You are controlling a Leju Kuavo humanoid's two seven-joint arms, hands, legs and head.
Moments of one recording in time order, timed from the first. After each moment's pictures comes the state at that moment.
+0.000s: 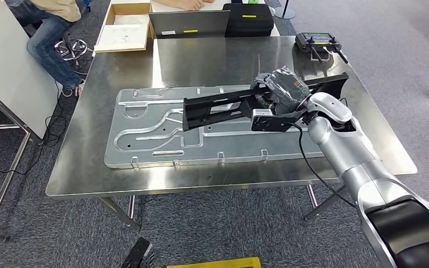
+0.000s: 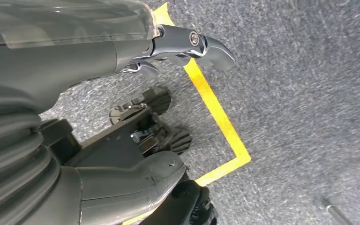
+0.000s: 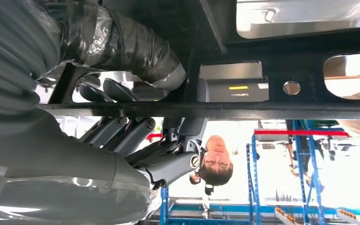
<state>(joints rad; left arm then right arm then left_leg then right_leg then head) -0.22 -0.21 0.64 -0.22 -0.96 -0.16 -0.45 -0.98 -0.21 0.52 -0.88 0.75 -0.09 -0.48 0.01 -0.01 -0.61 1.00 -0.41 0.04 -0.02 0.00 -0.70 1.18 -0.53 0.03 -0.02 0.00</state>
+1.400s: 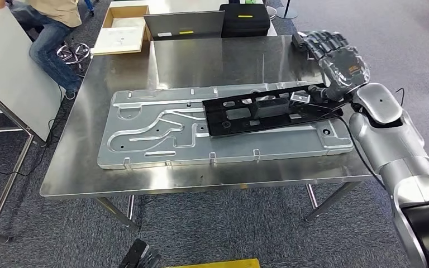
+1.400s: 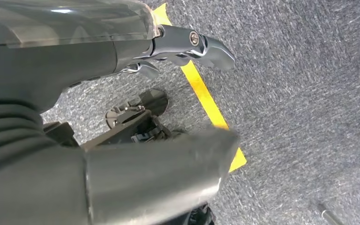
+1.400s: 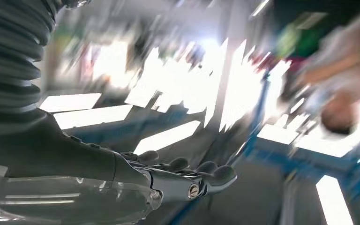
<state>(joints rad) -0.21 -0.20 0.64 -0.22 -0.93 -0.16 -0.48 -1.03 -0.37 0.45 -0.81 1.11 -0.47 -0.26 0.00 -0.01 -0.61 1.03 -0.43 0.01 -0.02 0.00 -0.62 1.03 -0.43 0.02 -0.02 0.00</state>
